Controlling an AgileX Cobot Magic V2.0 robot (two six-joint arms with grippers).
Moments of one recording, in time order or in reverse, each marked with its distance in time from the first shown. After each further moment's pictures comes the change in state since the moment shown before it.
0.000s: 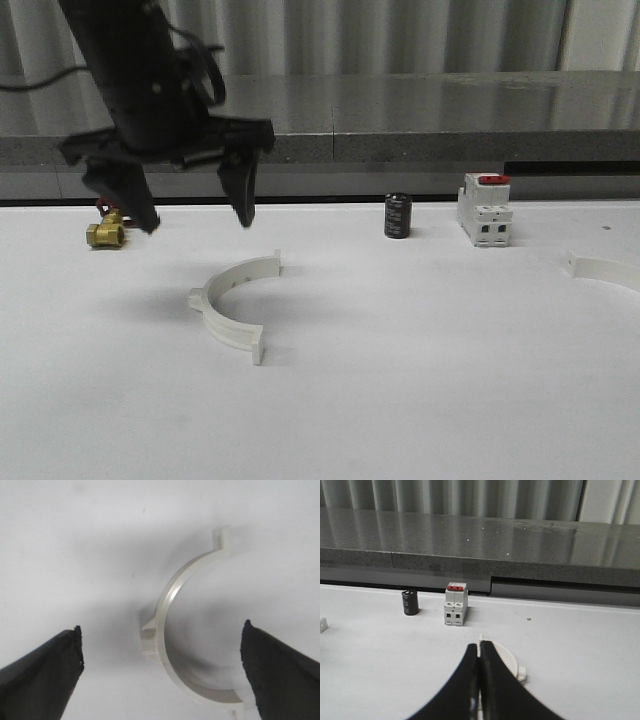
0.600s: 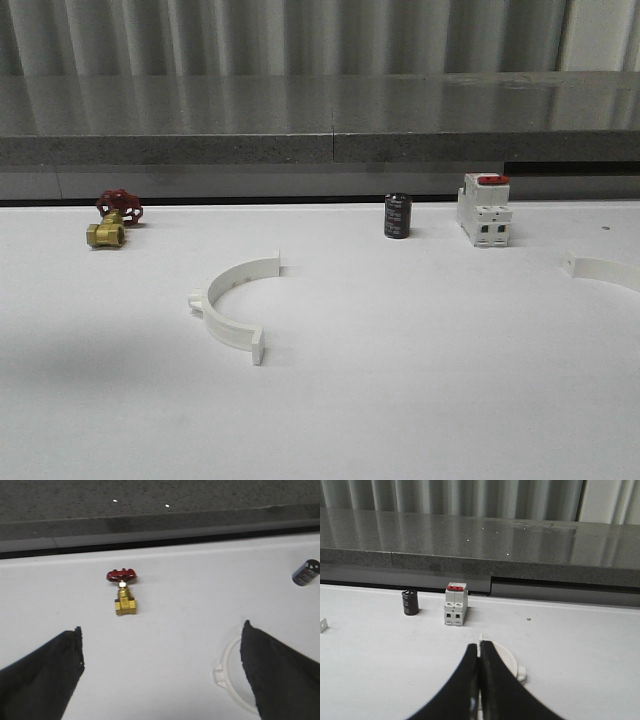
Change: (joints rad) left arm 0.173 -0.615 0.239 0.159 -0.100 0.035; right arm 0.000 0.000 0.000 0.000 0.000 0.000
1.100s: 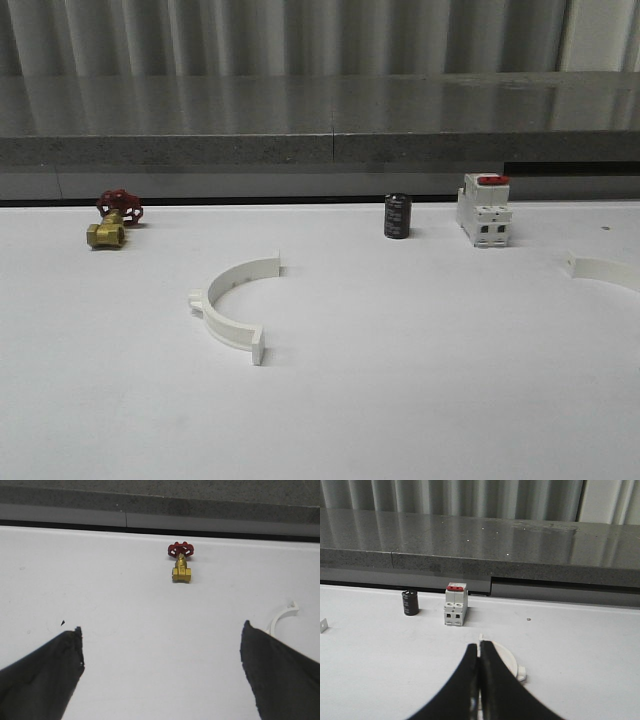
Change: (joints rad) left arm 0.167 -0.578 0.571 0.004 -0.158 0.002; right arm 0.000 0.000 0.000 0.000 0.000 0.000
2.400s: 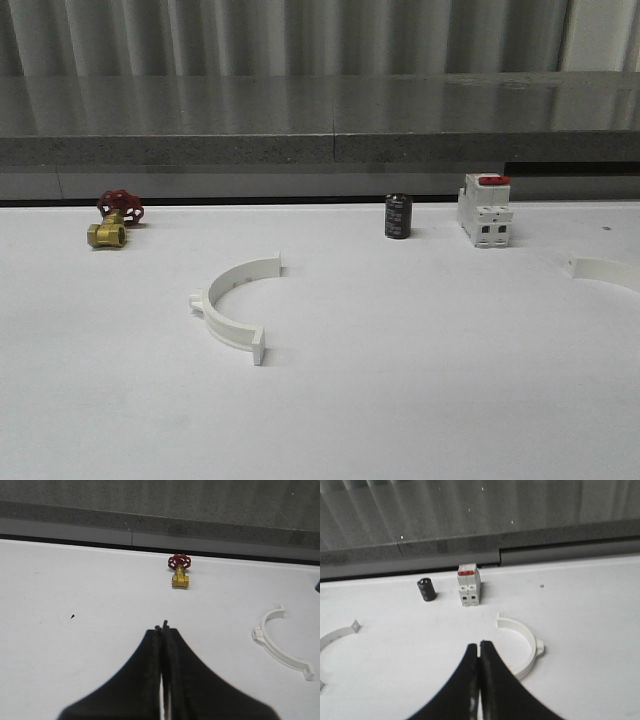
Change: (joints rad) left arm 0.000 -0.496 0.235 -0.006 0.063 0.001; right arm 0.000 0.309 -0.415 0.056 0.385 0.140
